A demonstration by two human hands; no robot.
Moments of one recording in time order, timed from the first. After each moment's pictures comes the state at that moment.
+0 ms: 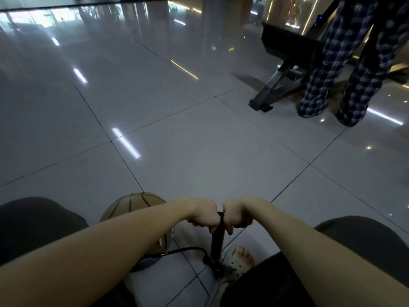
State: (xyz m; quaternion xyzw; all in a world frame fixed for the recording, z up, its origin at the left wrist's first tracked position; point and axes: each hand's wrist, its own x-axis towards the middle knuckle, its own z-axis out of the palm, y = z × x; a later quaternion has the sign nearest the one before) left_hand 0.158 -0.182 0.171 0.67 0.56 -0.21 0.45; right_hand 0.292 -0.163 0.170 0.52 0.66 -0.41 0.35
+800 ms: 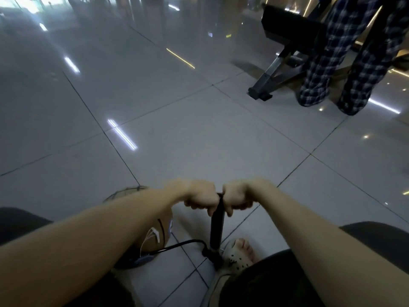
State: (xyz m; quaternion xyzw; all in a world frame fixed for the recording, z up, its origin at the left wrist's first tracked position) left_hand 0.157 -0.149 0.171 0.66 0.55 -0.23 0.45; right_hand 0.296 -0.132 0.171 0.52 0.67 -0.43 0.32
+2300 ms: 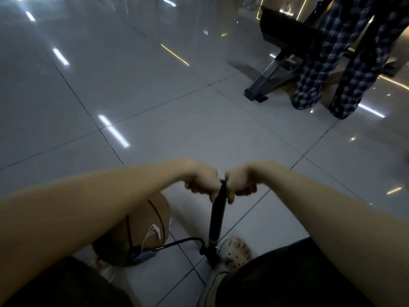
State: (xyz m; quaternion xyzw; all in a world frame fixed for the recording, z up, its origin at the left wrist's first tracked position) left_hand 0.147 -0.129 0.225 0.67 0.53 -0.24 0.46; right_hand 0.283 -0.113 0.221 0.53 0.65 -0.42 0.35
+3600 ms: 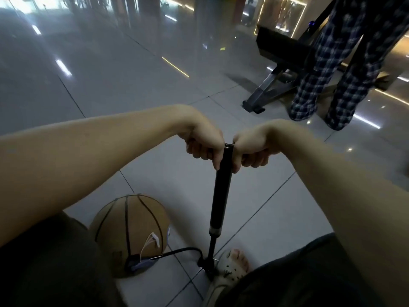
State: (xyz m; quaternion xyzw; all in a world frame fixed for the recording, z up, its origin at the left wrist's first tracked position) left_hand 0.132 -0.070 0.324 0.69 0.50 -0.20 0.48; right_hand 0.288 -0.079 0.335 0.55 0.64 -0.48 0.25
